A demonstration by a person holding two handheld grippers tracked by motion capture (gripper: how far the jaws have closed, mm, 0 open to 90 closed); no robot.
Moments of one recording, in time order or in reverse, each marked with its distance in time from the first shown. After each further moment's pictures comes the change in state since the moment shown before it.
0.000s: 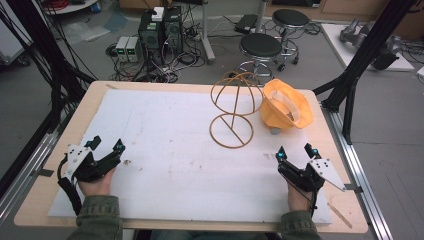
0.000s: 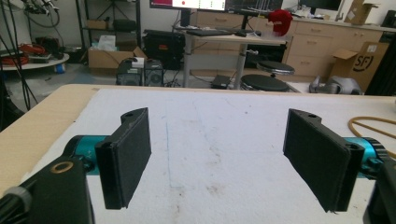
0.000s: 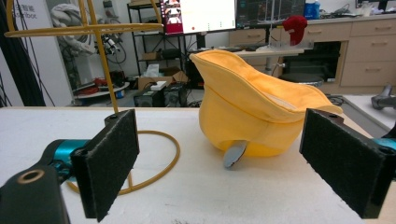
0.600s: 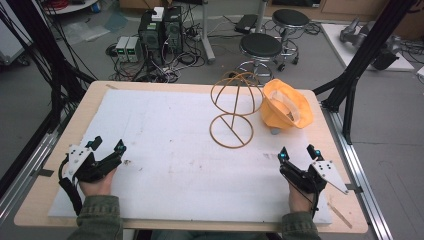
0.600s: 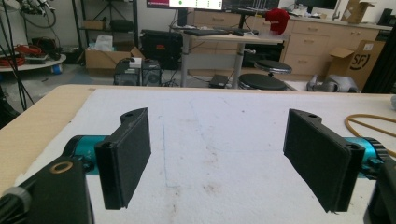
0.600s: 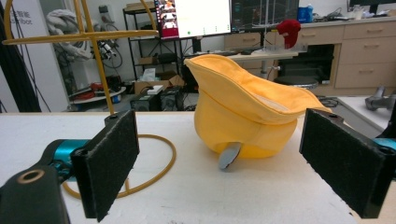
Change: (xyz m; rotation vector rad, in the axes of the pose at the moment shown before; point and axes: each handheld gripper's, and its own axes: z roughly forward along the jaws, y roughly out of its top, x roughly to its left) left arm -0.001 0.000 -0.001 -0.003 -0.007 0.007; right arm -0.002 0.001 -0.004 -0.016 -0.015 0.008
